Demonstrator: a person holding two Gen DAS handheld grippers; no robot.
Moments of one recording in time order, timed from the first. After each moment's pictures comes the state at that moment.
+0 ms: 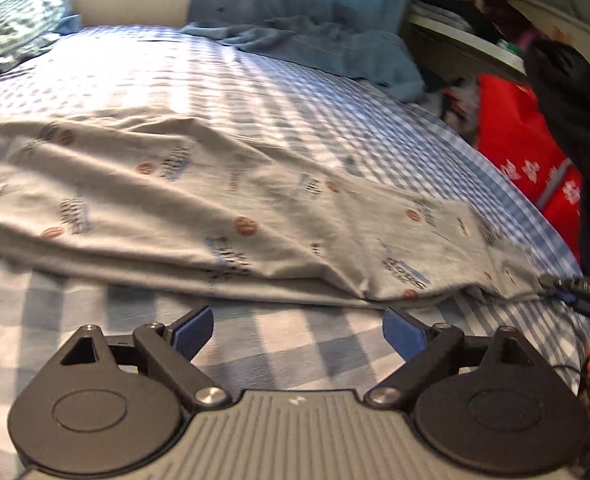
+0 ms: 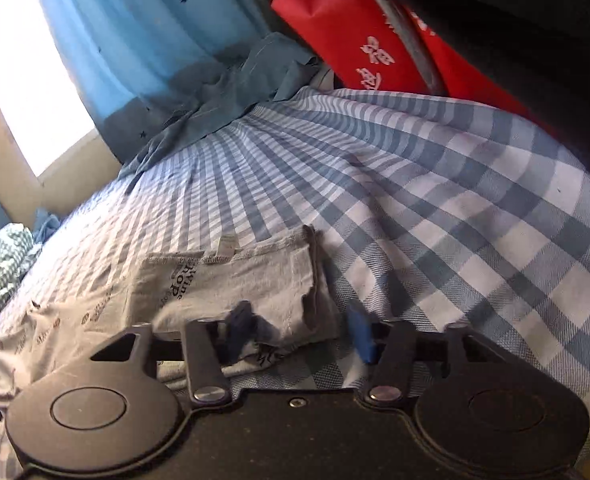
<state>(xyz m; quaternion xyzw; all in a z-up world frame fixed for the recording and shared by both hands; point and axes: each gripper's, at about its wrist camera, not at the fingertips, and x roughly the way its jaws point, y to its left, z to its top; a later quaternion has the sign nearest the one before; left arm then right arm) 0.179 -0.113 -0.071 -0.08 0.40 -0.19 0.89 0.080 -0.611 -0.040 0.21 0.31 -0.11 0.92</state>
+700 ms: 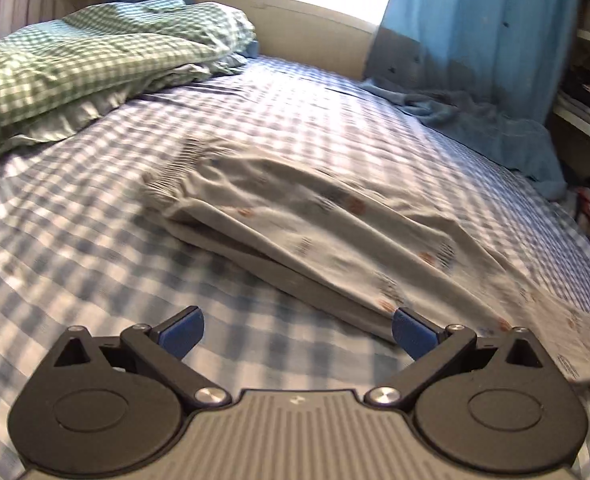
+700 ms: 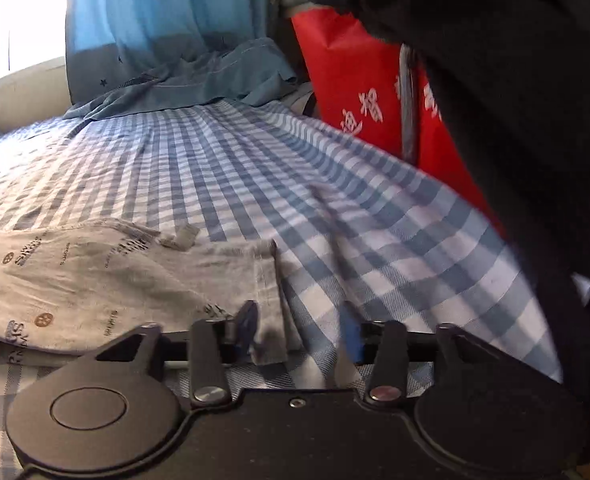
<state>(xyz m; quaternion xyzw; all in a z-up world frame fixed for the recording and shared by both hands) 0.186 0.086 -0.044 -0.14 0.37 0.01 0.92 0.084 -0.551 -0.015 0.00 0.31 -0.20 0.93</state>
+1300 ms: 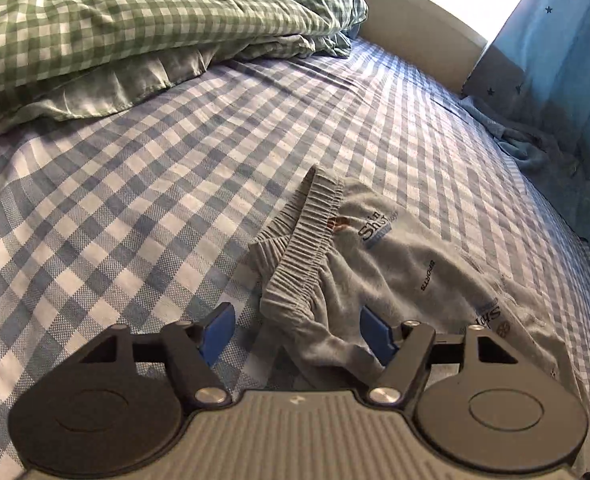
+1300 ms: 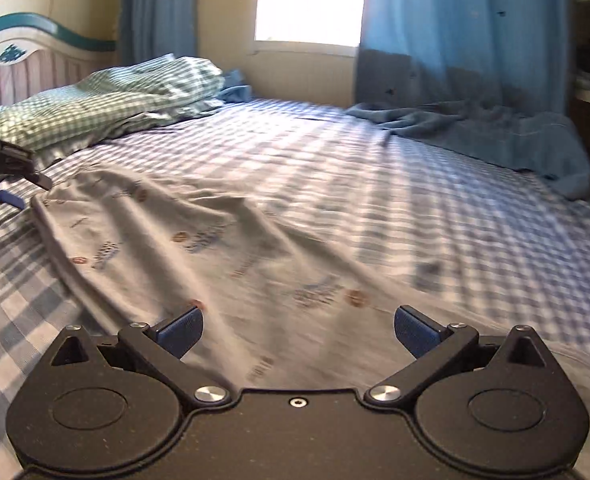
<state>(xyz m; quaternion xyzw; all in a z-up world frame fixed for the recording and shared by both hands) 0.299 0.209 -0.068 -0.23 0.41 0.08 0.88 0.201 -0.271 -0.024 -0.09 0.30 0.16 0.94</state>
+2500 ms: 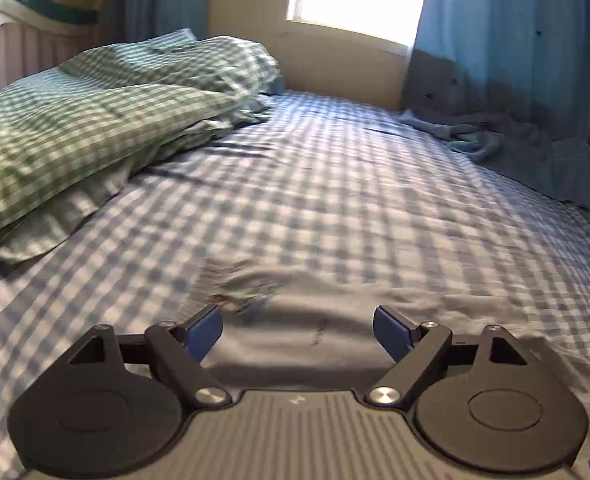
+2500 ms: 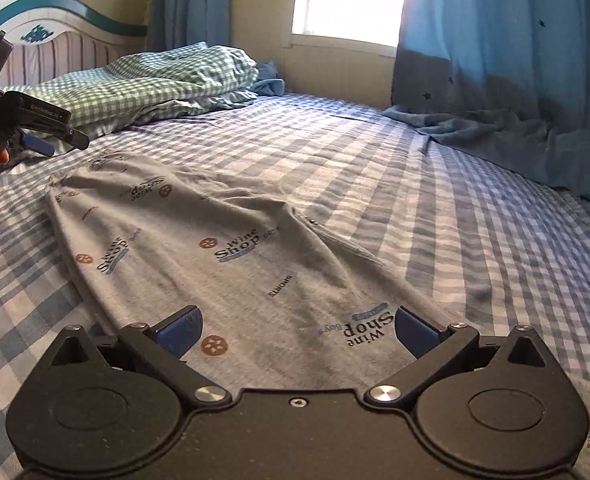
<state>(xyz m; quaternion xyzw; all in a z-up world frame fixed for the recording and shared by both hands) 0.337 0.108 -0.020 -0.08 0.34 0.03 0.94 0.225 -0.263 -0.030 -0.08 0.31 0.17 0.93</state>
